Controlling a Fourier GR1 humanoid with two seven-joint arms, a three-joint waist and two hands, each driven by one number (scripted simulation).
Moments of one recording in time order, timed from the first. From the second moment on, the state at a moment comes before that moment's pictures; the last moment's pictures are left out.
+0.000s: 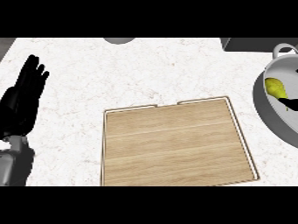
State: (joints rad) left arm -0.23 0.22 0.11 -1.63 0.08 0.13 0.24; right arm -0.55 -0.52 -0.43 -0.70 0.64 -0.16 -0.24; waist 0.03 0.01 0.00
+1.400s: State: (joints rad) left arm -0.21 0.20 0.12 -1.64 0.08 0.12 0.23; right arm -0.50 -0.91 -0.77 -0.27 0.17 0.40 -0.67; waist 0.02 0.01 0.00
